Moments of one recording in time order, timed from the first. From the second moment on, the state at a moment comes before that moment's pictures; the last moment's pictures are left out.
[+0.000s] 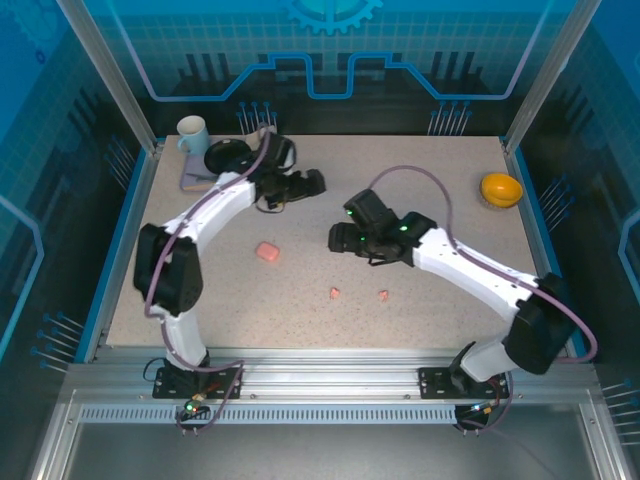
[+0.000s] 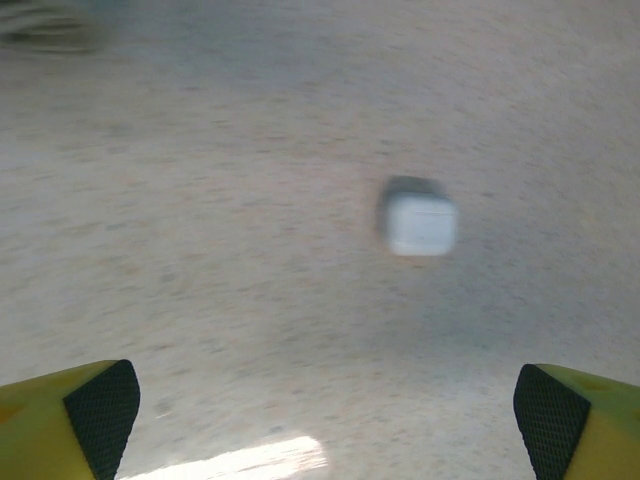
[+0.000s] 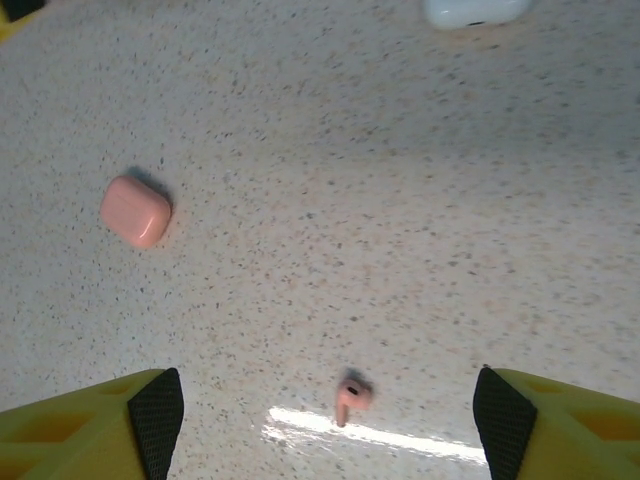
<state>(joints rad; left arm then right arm) -0.33 1.82 1.54 -0.67 0.18 -0.62 0.77 1.49 1.24 -0.73 0.12 0.81</state>
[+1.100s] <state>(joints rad) -0.21 1.82 1.12 -0.43 0.21 -0.68 0.79 1.58 1.24 -0.76 0.18 0.86</state>
